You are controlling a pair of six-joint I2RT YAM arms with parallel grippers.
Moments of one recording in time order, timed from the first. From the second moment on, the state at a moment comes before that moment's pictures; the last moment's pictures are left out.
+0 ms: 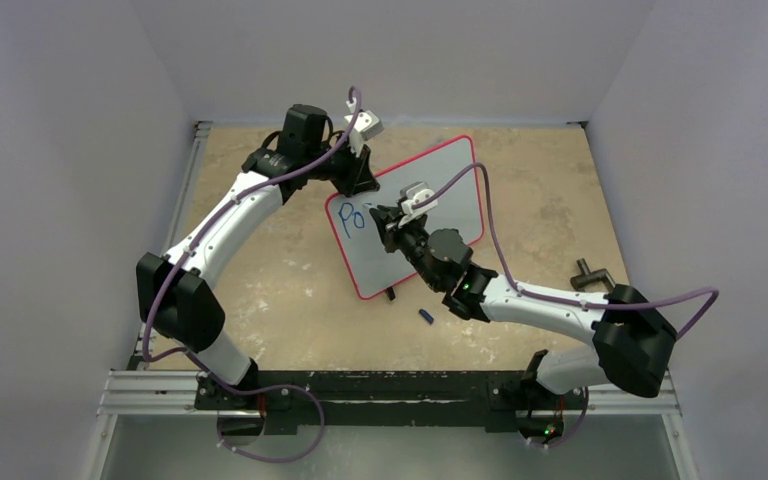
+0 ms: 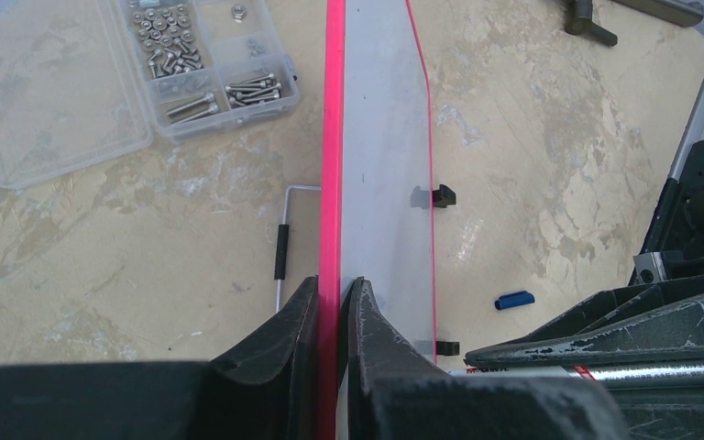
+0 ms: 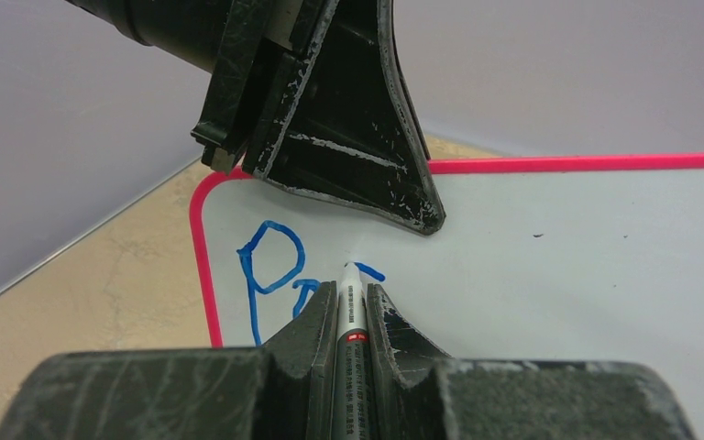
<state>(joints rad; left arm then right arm) -0.44 1.63 1.55 -0.54 0.57 0.18 0.97 1.36 0.77 0.66 0.40 0.07</state>
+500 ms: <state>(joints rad) -0.44 1.63 1.55 -0.54 0.57 0.18 0.98 1.35 0.72 0.69 0.38 0.10</state>
